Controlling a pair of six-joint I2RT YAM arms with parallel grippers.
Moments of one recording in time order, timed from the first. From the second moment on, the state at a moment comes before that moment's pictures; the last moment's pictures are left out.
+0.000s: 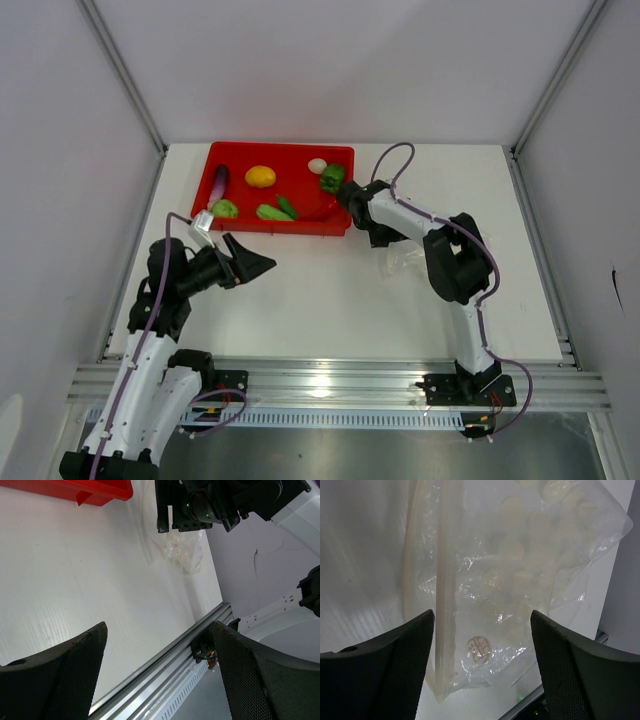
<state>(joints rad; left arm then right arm) -0.09 0.62 0.59 -0.35 0.69 -0.70 0.62 2.13 1.71 -1.13 0.75 0.59</state>
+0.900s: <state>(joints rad) -0.29 1.02 0.89 -0.33 0.55 -0.64 0.54 1.75 1.48 -0.97 0.66 0.44</state>
